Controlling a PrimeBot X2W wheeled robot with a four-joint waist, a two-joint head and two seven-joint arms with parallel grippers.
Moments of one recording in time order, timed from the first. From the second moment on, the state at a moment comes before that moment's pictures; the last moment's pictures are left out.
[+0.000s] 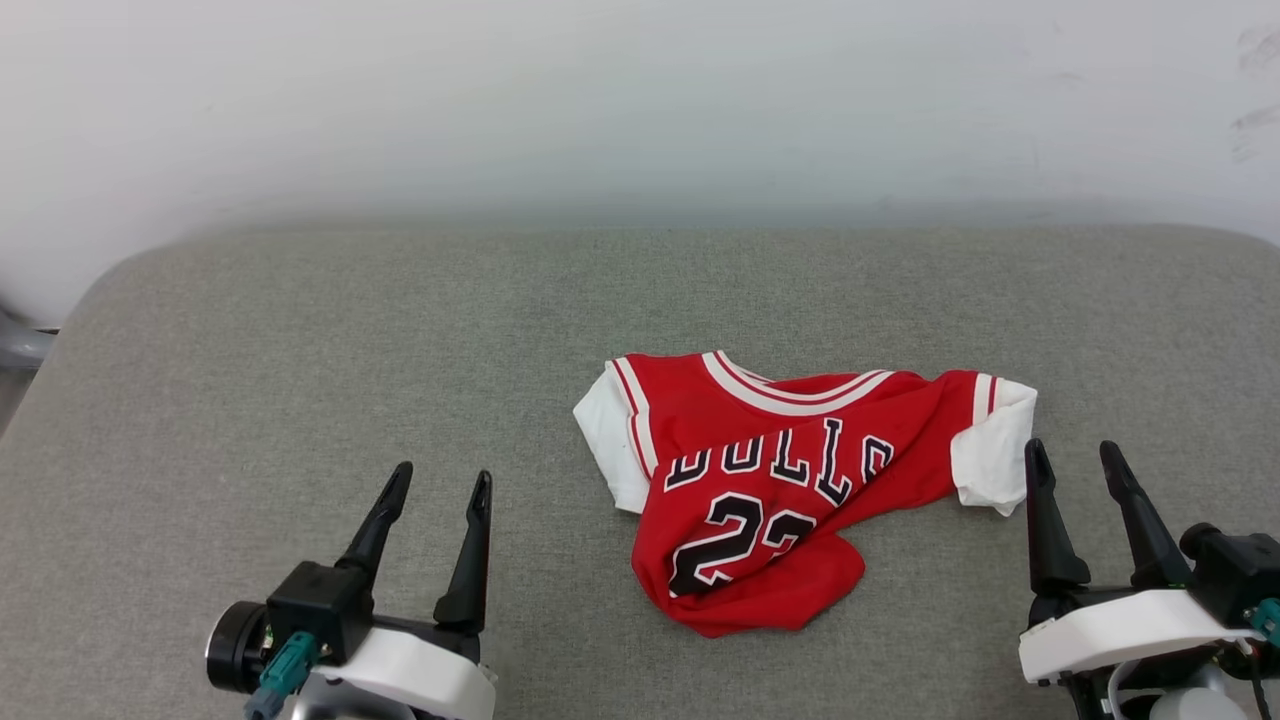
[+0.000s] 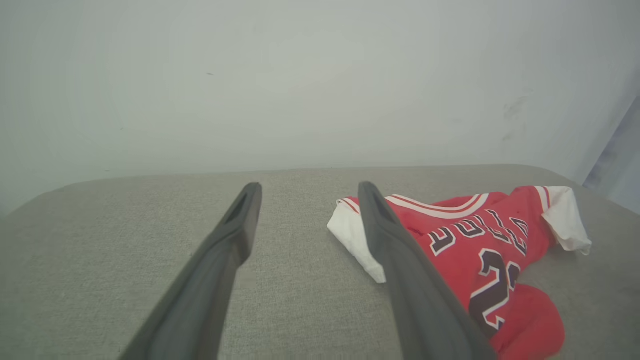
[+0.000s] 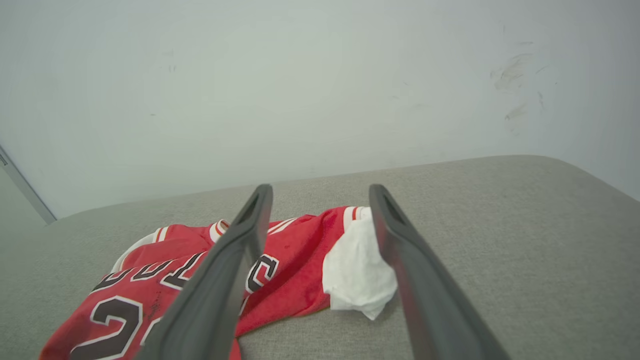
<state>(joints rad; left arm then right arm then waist) -0.05 0.29 -0.34 0.04 -0.39 0.11 -0.26 -0.06 -0.05 -0.08 0.17 0.23 0.13 -0.23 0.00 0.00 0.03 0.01</state>
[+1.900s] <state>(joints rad) -0.73 0.50 -0.66 0.37 -0.76 -0.13 0.63 -0.18 -0.05 -0.04 0.16 0.25 0.13 -0.26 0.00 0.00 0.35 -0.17</state>
